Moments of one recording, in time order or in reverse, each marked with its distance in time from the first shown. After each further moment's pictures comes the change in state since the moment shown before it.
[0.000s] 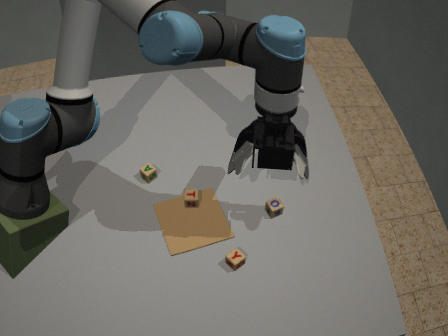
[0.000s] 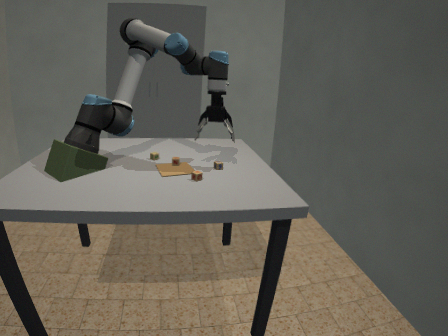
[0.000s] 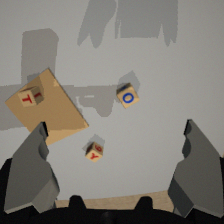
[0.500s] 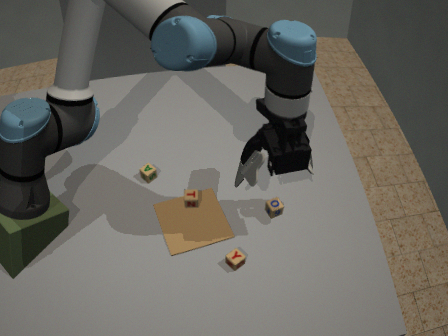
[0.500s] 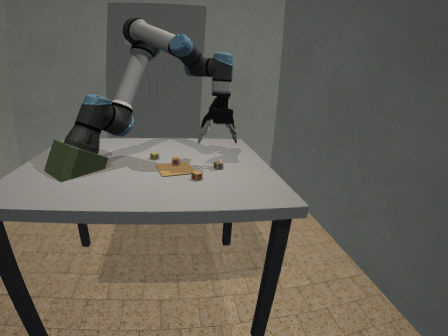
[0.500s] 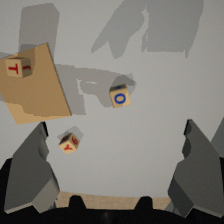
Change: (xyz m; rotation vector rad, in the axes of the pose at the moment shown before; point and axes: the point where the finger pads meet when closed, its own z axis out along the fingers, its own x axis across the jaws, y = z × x) arm 0.012 0.004 0.005 0.002 0.001 -0.311
